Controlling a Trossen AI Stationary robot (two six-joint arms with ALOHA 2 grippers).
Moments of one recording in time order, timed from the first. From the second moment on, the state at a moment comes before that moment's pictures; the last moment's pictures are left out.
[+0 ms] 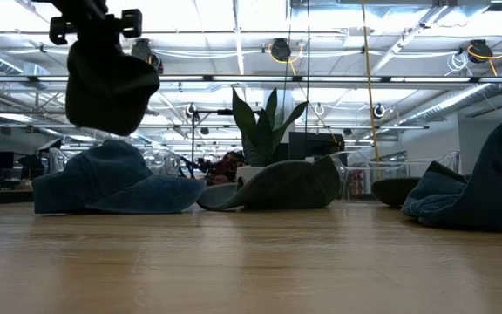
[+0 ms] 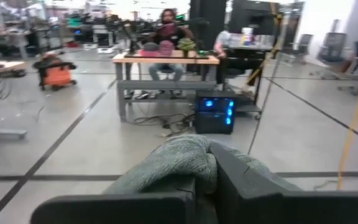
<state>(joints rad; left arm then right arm) 0.44 0.81 0.76 -0.05 -1.04 -0.18 0.35 1.69 1.35 0.26 0.63 -0.54</state>
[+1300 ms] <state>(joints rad) 0.48 1.24 0.76 -0.13 -1.34 -1.10 0.51 1.69 1.12 0.48 0.86 -0.59</state>
